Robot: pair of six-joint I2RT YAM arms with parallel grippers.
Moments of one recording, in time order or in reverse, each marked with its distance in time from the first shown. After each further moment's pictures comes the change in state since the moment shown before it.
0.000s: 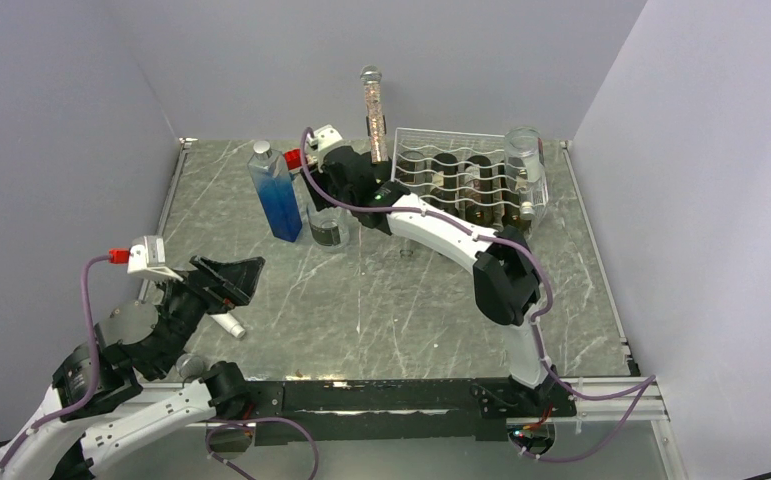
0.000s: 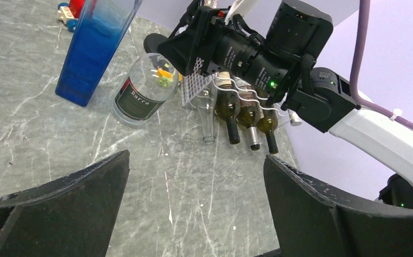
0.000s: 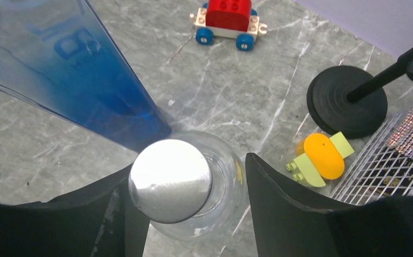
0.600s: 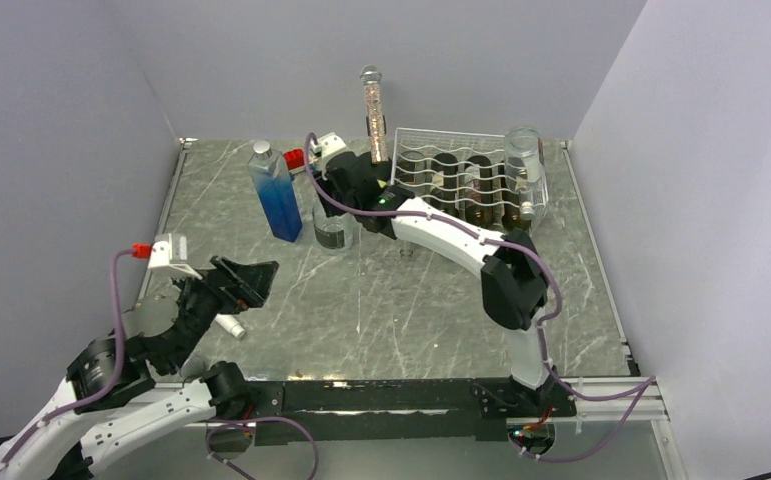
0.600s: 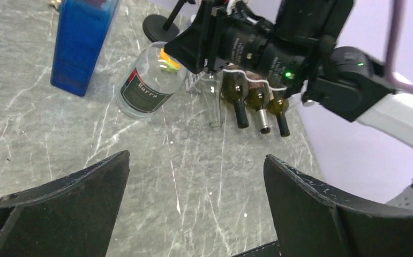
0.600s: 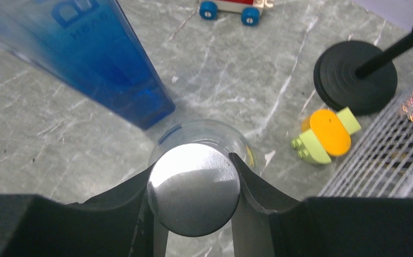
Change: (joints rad) left arm 0.000 0.030 -0.032 0.018 0.040 0.019; right arm 0.010 -0.033 -0.039 -0.063 -0.005 0.024
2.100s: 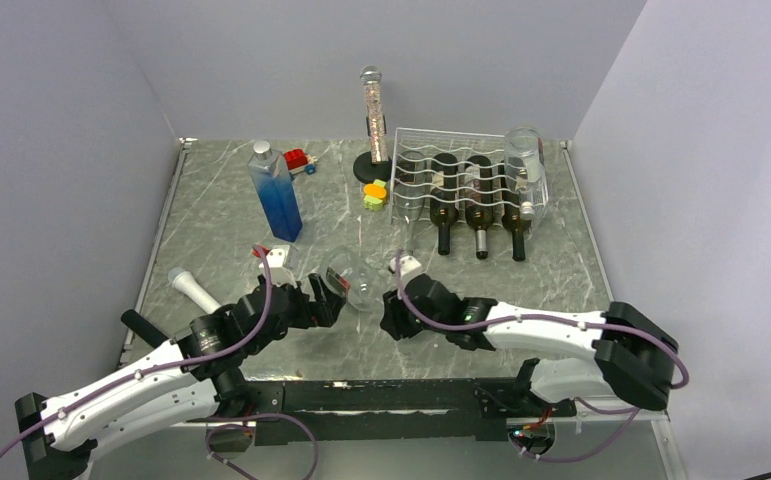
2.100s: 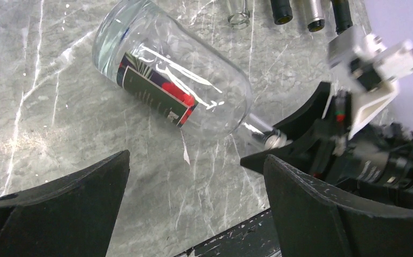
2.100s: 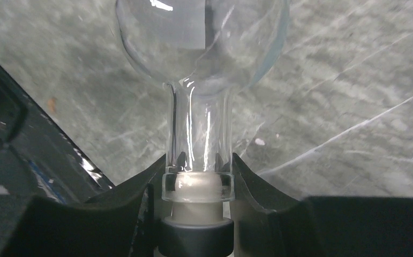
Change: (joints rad) left arm 0.000 0.267 -0.378 0.312 0.259 -0.056; right arm 0.204 -0.768 -1.205 0.222 -0.120 0.372
